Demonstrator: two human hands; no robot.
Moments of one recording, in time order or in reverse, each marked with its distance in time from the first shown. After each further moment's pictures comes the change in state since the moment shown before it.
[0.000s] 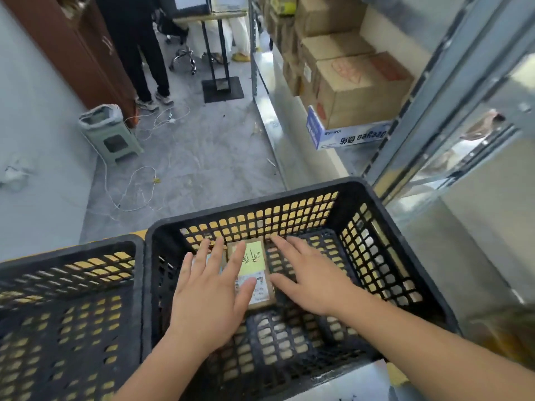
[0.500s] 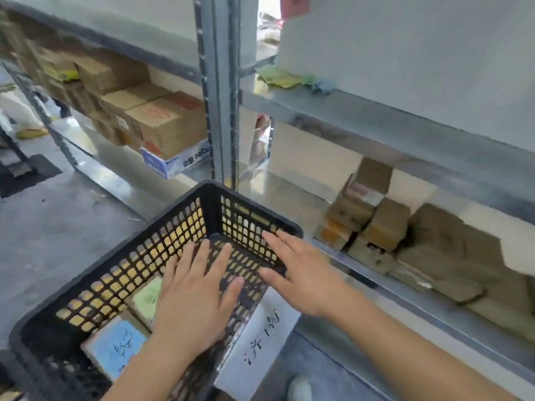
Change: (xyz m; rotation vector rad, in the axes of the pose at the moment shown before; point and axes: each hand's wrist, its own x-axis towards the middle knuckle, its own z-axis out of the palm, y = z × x) left_hand -0.033 0.070 -0.051 -0.016 0.039 0.685; right_hand -0.207 -0.048 -0.005 0.060 0.476 0.584
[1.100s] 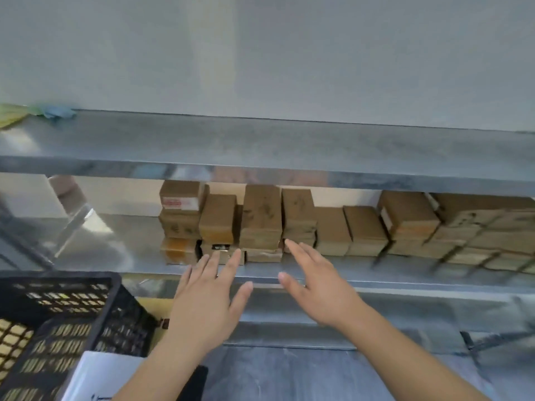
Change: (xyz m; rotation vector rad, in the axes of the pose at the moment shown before) left_hand 0.044 0.308 0.048 -0.005 -0.121 0.589; right_hand -0.238 0.226 -0.052 0.300 0.261 0.673
